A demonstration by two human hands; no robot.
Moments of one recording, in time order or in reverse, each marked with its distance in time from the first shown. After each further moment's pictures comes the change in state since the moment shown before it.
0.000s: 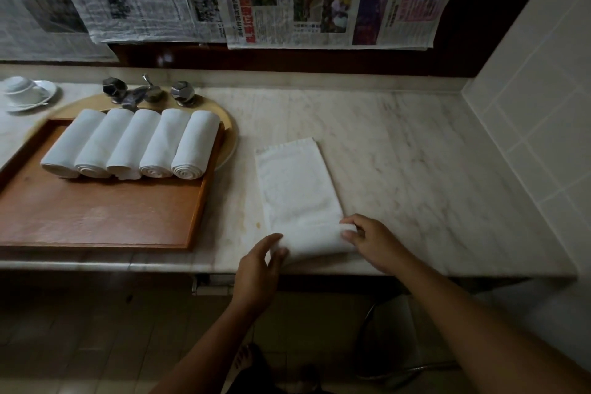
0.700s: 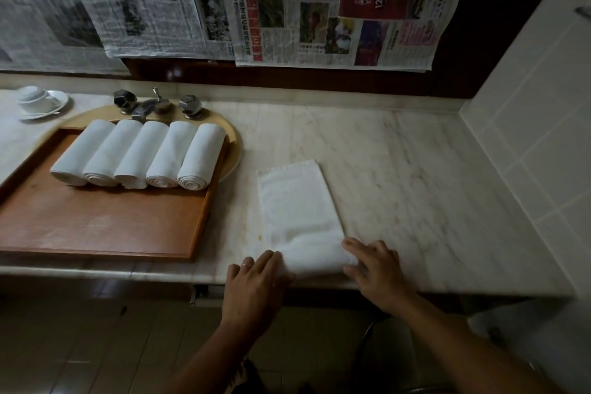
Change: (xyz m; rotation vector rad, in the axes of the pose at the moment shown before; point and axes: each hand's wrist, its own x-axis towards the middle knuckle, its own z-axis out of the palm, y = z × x) left_hand -0.011 -0.005 -0.009 0.705 0.062 0.361; right_hand -0.026 0.032 0.019 -0.323 0.136 -0.205
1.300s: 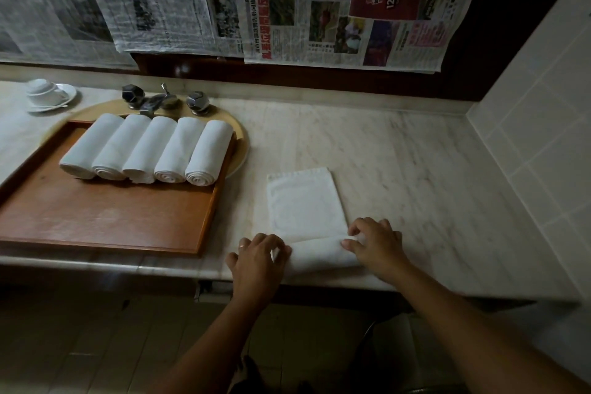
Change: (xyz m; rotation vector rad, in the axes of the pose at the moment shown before) left_hand 0.033 0.002 -0.014 -0.221 0.005 -0.329; right_hand 0.045 -0.035 -0.028 -0.117 0.004 0.154
